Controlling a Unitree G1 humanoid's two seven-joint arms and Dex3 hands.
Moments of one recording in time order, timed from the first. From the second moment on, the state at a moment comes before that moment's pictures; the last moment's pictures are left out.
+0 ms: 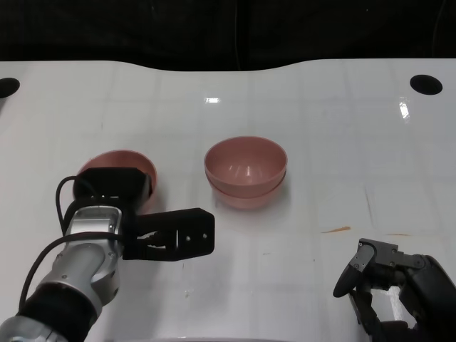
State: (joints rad) left arm -0.60 0.22 -0.48 0.73 0.96 0.28 -0.01; right arm 0.16 -0.16 0.08 0.08 0.01 -0.52 0.25
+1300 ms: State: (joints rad) left arm -0.57 0.35 -0.46 0.23 0.97 0.20 0.17; right arm 0.16 -0.15 0.08 0.09 0.01 -0.52 0.25
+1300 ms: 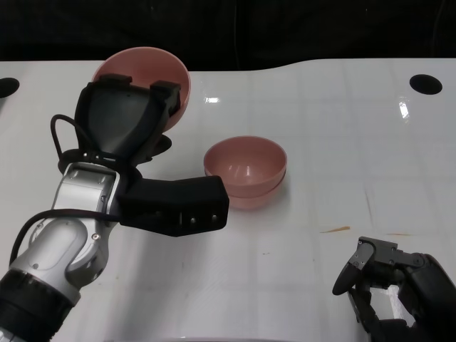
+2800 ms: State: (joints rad) left arm -0.64 0.21 -0.47 0.35 0.81 -0.07 0.05; right arm 0.15 -0.14 0.08 0.12 0.00 -0.54 0.25
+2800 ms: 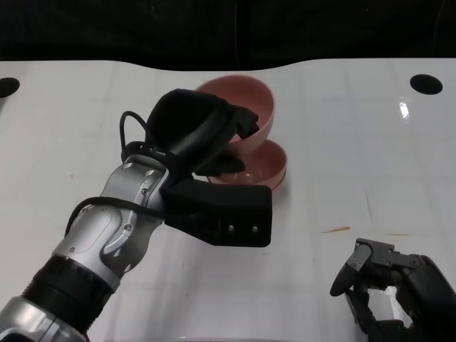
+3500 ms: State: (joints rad) left arm -0.73 0.09 -0.53 0.70 0.77 -0.13 0.05; right arm 0.15 -0.13 0.08 0.11 -0.01 -0.53 0.25
